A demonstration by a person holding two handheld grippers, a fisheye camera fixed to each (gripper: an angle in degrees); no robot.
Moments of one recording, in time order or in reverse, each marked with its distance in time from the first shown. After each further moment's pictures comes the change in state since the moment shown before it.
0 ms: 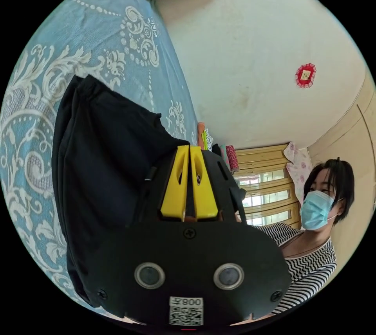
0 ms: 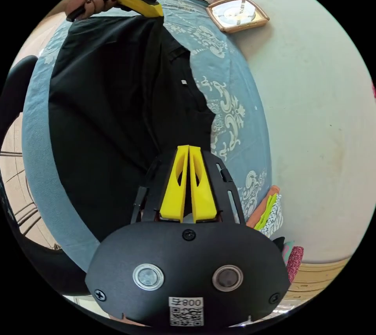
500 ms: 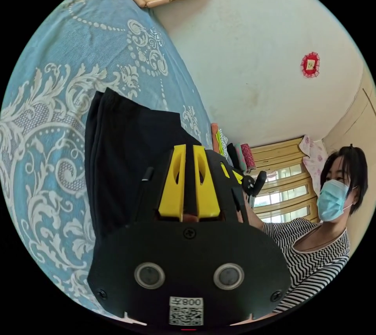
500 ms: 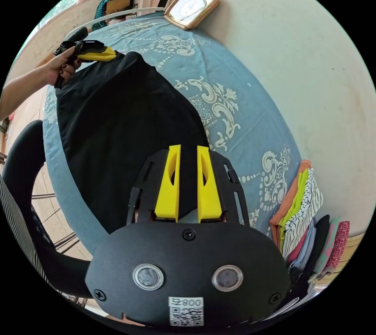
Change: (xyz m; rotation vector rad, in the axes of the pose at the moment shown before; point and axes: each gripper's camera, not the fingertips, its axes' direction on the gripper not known) left arm -0.012 0.023 -0.044 0.005 -0.148 0.060; right arm 0.070 0.110 0.093 0.017 -0.338 0.258
